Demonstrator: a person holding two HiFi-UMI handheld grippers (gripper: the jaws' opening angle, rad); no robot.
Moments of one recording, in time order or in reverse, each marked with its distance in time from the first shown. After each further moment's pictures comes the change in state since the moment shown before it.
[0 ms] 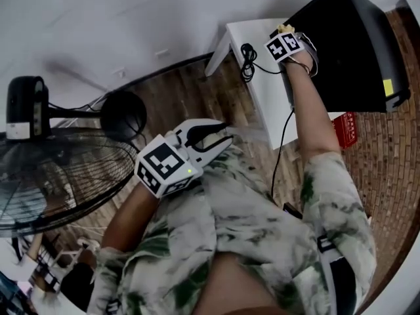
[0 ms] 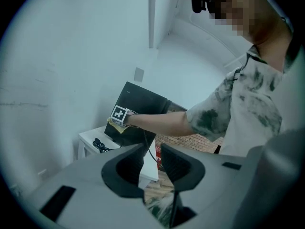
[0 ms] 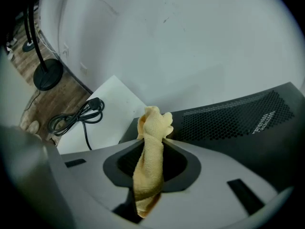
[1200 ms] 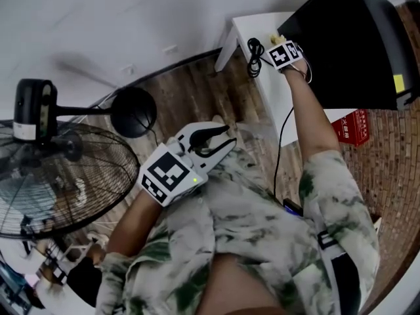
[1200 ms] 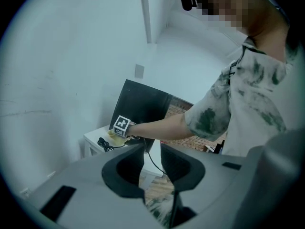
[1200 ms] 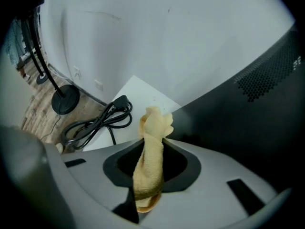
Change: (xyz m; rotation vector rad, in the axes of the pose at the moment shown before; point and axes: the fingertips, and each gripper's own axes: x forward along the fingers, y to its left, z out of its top) left arm 0.002 -0.004 0.001 0.049 0.046 0.067; right arm 0.044 0.091 -0.013 0.173 -0.070 0.256
